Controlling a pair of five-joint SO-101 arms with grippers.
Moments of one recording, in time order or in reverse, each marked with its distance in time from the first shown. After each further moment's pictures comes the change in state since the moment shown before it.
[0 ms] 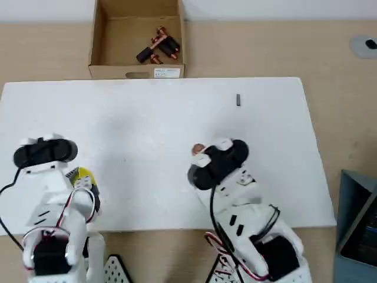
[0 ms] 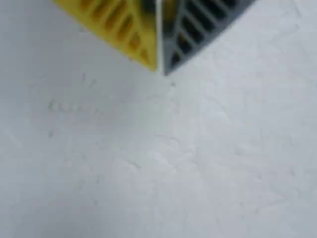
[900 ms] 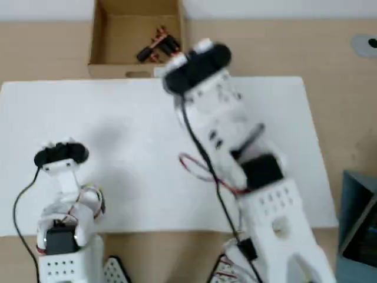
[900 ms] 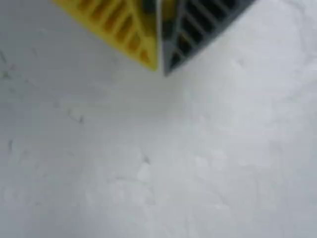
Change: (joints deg) left arm -0.4 0.1 16.0 -3.4 -0.4; right arm 3.0 63.4 -42.4 -23.2 3.5
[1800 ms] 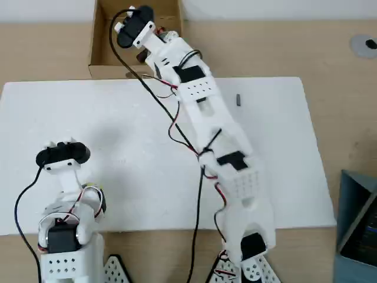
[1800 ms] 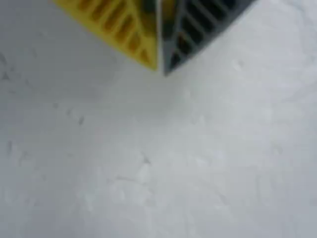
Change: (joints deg) left arm 0.0 0.0 0.0 0.0 0.0; right arm 1.8 82.0 -60.6 -17.8 23.6
